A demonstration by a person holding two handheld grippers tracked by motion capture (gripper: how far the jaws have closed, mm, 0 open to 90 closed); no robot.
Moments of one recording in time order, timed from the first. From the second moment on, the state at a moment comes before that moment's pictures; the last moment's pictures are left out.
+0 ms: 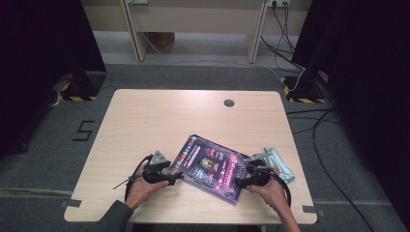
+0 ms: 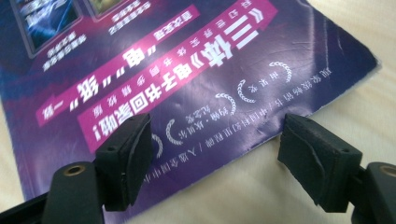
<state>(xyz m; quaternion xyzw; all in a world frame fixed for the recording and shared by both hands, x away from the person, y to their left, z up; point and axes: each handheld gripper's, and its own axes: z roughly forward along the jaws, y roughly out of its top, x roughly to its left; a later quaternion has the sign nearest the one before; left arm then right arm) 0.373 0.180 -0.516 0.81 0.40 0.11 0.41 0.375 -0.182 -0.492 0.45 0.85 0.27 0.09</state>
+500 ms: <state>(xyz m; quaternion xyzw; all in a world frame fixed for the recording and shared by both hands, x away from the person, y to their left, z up) 0.342 0.181 -0.512 0.83 0.39 0.10 0.39 0.423 -0.160 -0.495 0.45 0.84 0.28 0.11</state>
